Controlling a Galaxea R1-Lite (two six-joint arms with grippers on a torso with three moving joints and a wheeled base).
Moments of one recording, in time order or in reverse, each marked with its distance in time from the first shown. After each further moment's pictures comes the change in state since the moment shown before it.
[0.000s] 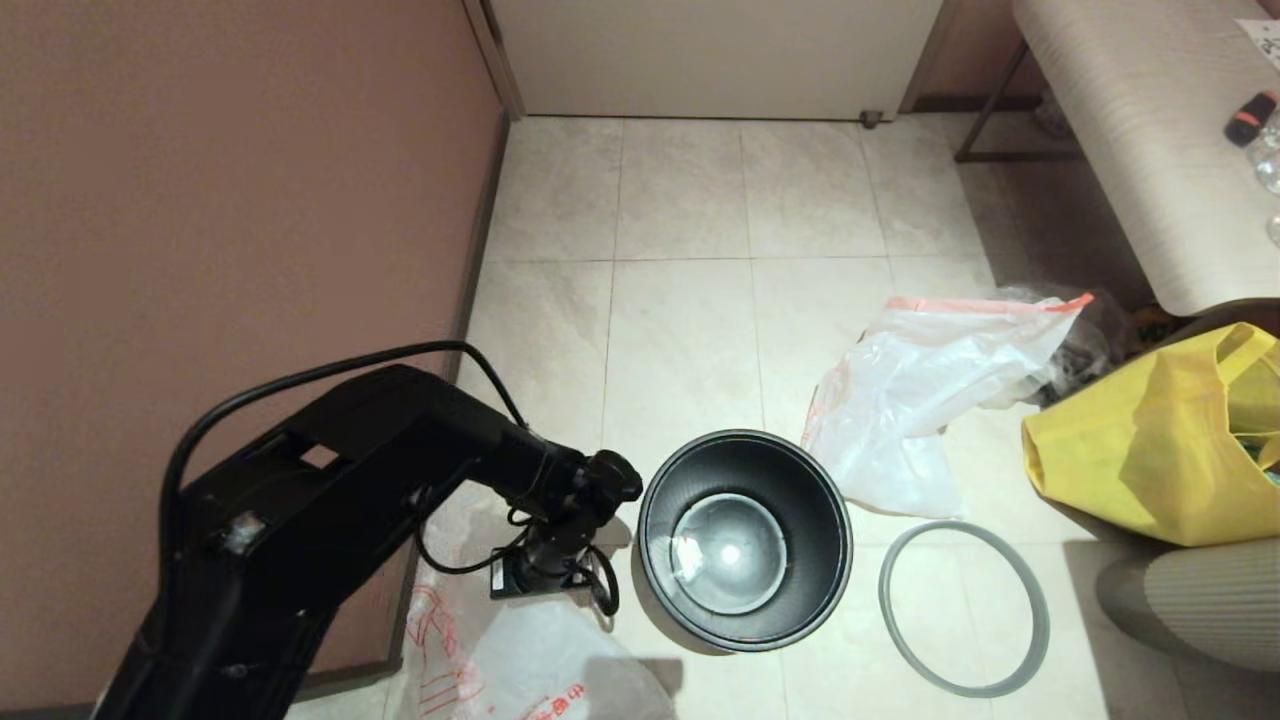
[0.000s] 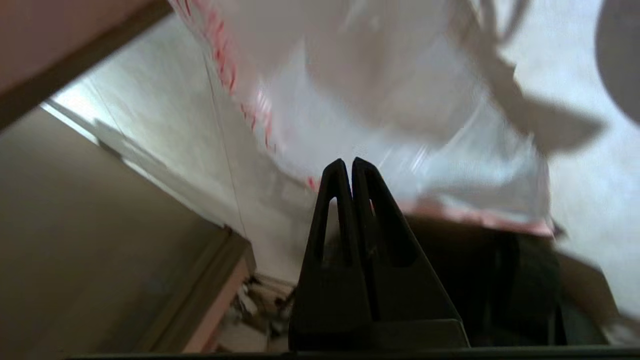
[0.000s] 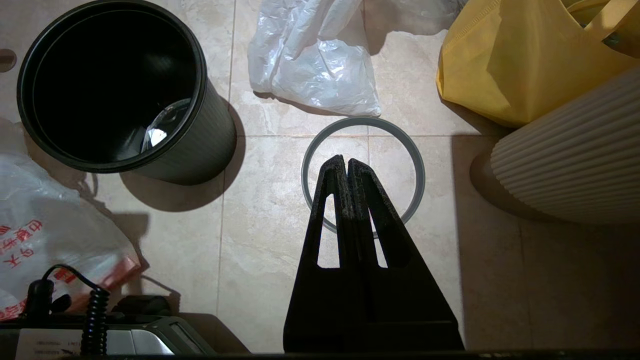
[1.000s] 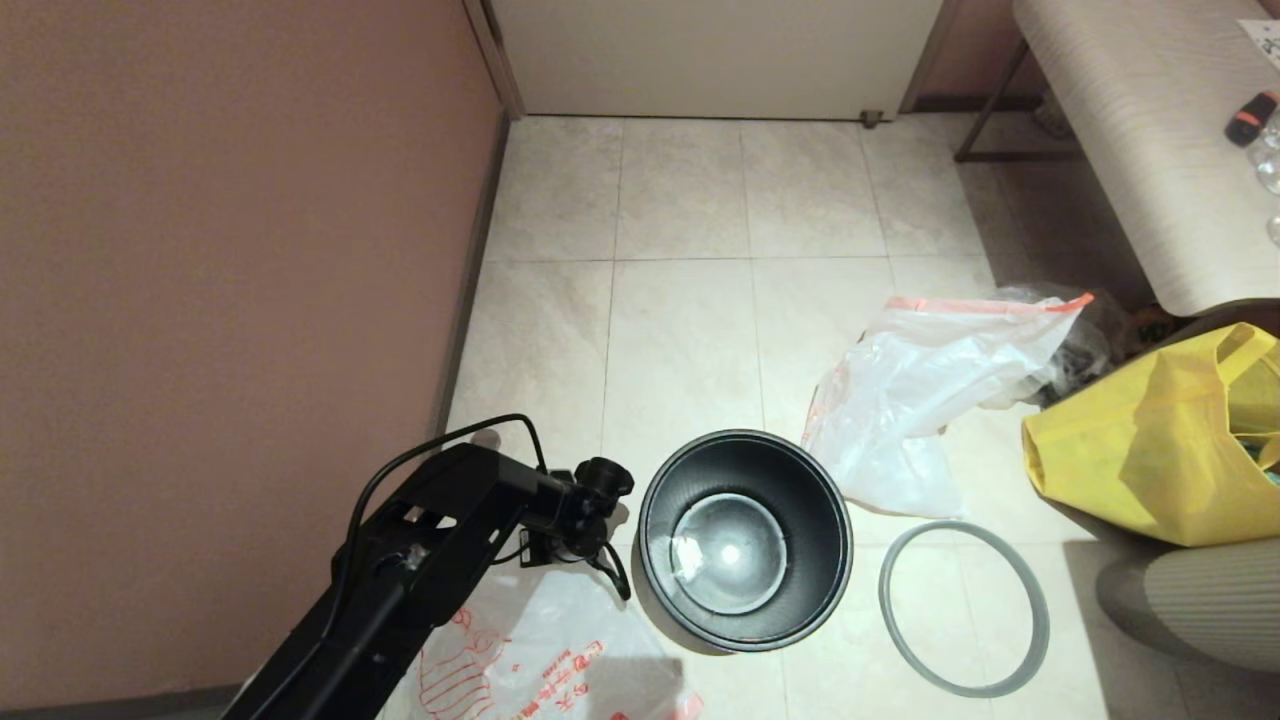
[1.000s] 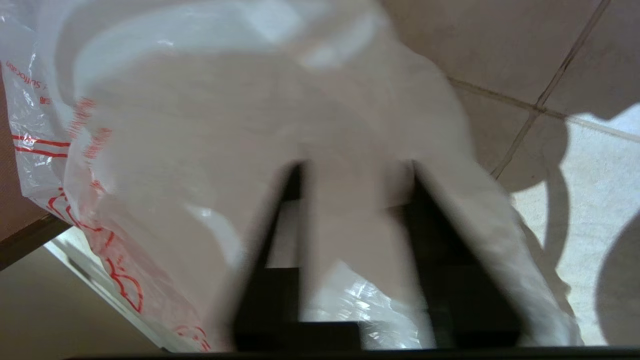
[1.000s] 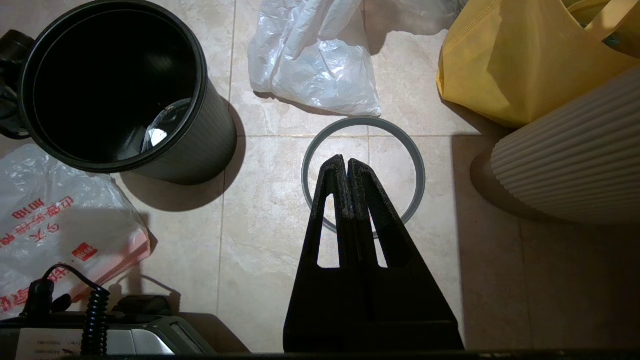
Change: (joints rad) left arm 0.112 0.442 -0.452 -0.283 0.156 0.211; right arm 0.000 0.000 0.000 0.000 0.000 0.000
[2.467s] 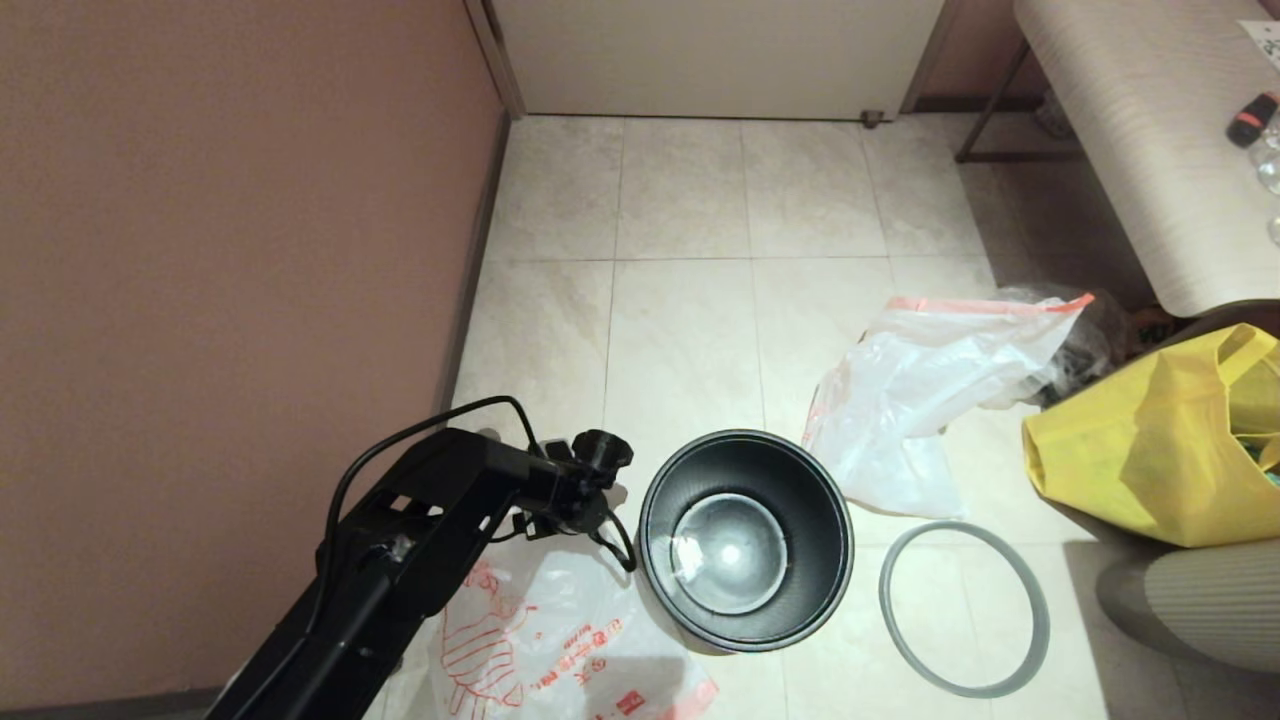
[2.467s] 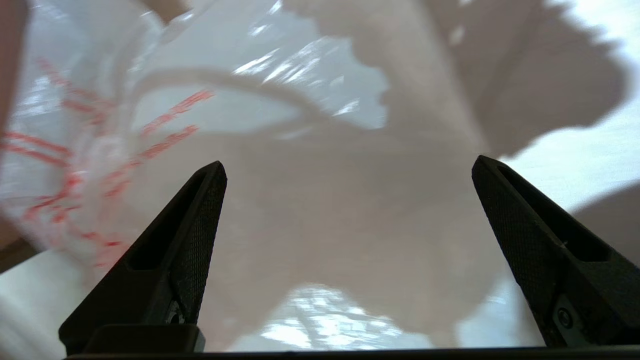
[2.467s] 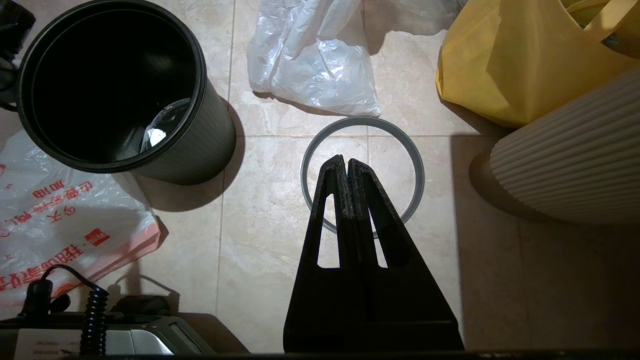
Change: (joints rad) left arm -0.001 -0.054 -0.017 -0.117 -0.004 -0.040; right arm -0.001 0.000 0.000 0.000 0.000 0.000
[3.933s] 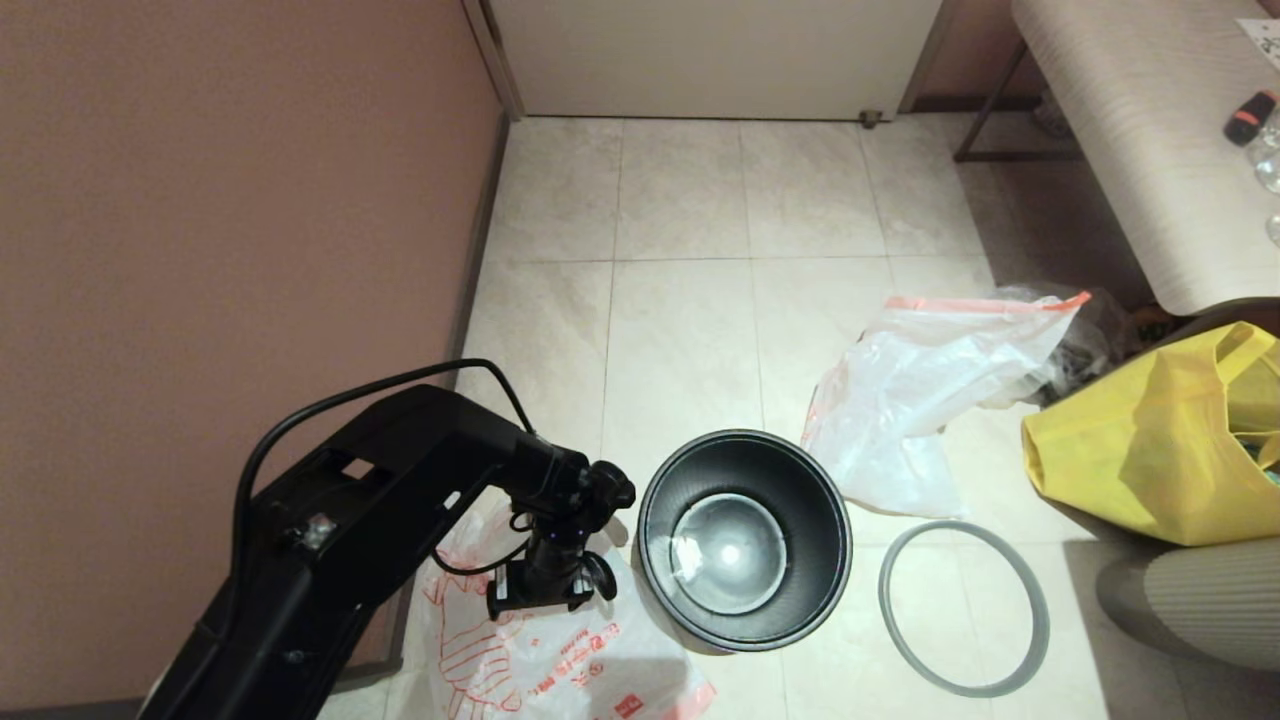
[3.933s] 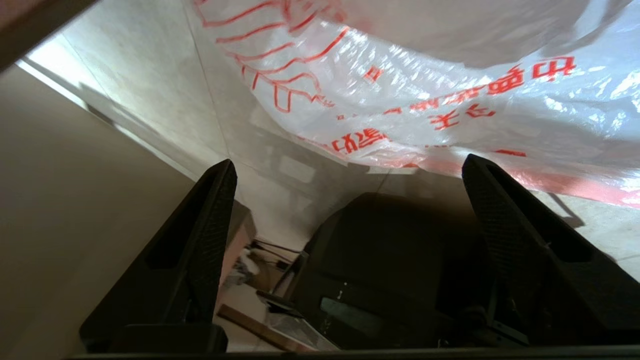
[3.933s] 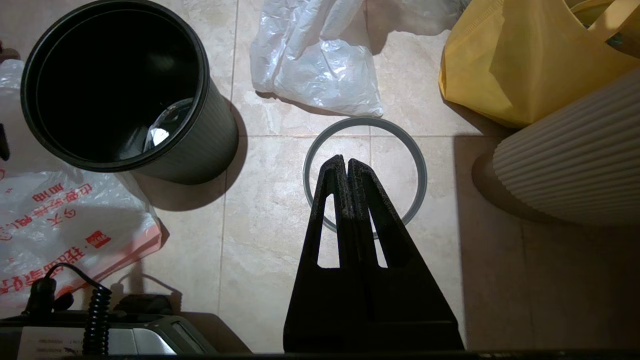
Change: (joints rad) left arm -0.068 -0.256 0.328 0.508 -0.244 -0.165; right arm 0.002 0.000 0.000 0.000 0.000 0.000
